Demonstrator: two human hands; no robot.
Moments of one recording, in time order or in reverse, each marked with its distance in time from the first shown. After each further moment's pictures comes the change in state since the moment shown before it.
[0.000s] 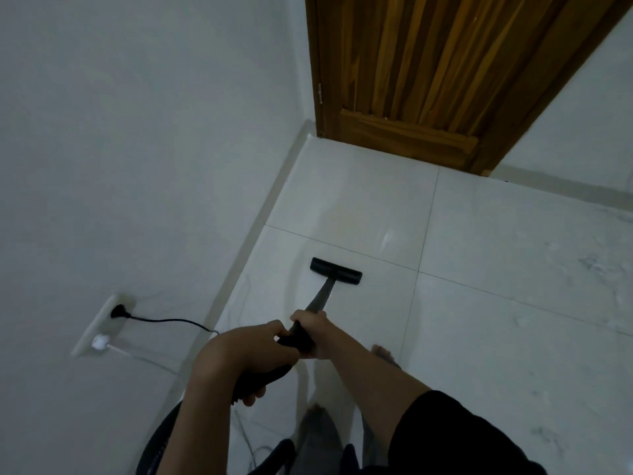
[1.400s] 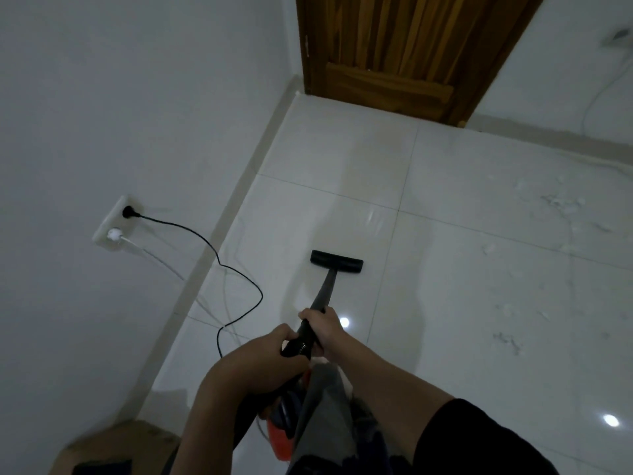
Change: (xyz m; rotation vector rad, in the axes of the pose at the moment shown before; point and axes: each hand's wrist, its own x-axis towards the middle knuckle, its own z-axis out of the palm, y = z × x) left_hand -0.108 -0.122 0.239 0.015 0.033 0.194; right_hand -0.099 0.265 -0.026 0.065 0.118 -0.110
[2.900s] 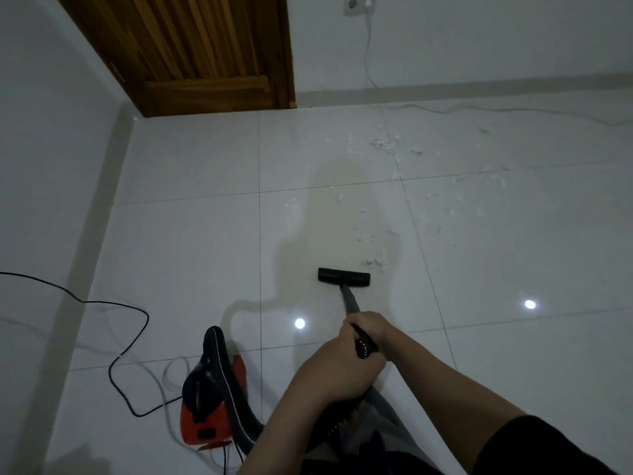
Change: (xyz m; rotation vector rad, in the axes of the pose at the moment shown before) left_hand -0.056 0.215 0.424 0.232 -0.149 0.316; right_hand -0.195 0.199 -0.433 0.203 0.210 -0.030
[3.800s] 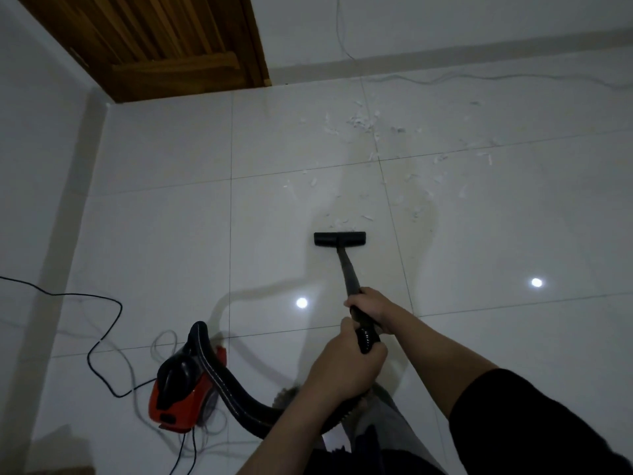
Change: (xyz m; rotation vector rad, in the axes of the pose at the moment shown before) left_hand 0.089 0.130 0.131 -0.175 0.103 -0.054; right_hand 0.047 -0.017 -0.193 -0.251 -0.058 -0.026
